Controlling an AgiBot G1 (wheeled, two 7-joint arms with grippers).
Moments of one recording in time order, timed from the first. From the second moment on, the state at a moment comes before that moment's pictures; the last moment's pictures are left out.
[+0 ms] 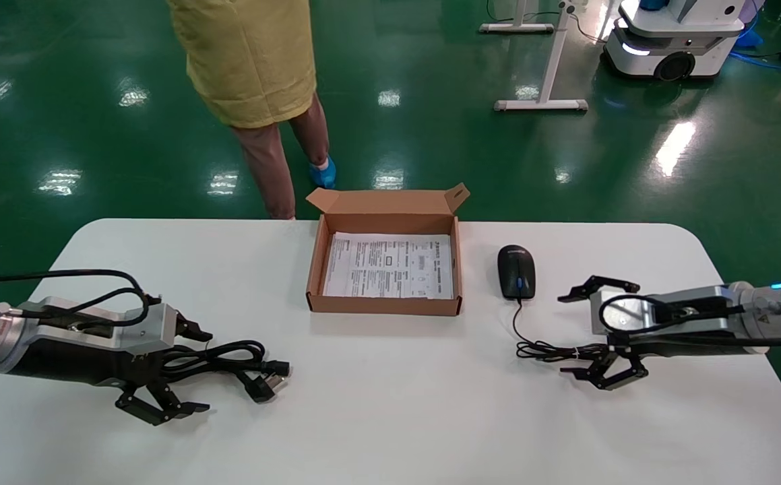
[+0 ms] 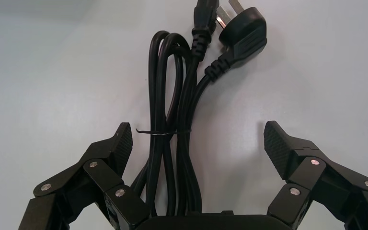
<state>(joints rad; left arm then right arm) -1.68 0.95 0.80 -0.06 1.57 1.48 0.54 1.63 -1.00 -0.65 0.08 -1.59 -1.34 -0.75</state>
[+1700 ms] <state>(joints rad) -1.68 0.95 0.79 -0.02 1.56 1.49 0.56 1.63 -1.00 -0.64 0.03 -1.58 -1.32 -0.77</state>
